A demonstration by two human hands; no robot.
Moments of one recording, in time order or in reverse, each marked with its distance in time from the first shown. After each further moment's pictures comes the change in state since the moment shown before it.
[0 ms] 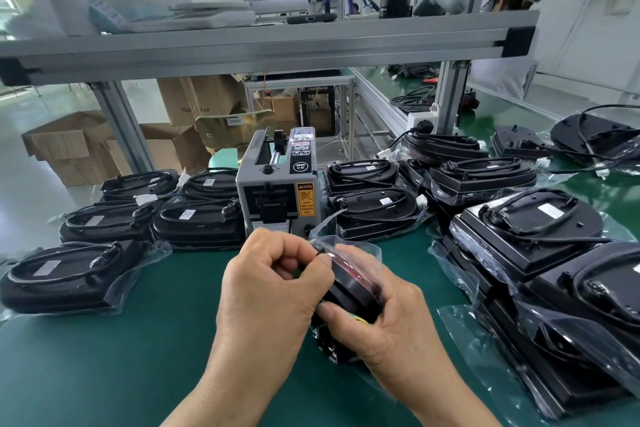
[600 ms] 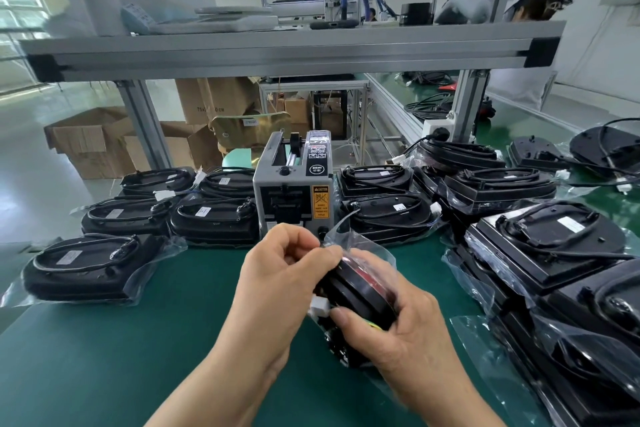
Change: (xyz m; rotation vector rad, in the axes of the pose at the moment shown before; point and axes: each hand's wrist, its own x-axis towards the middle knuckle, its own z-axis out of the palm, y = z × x) left_hand 0.015 -0.005 -0.005 -0.243 -0.121 -0.154; right_hand -0.002 0.008 0.004 -0.015 -0.002 0.012
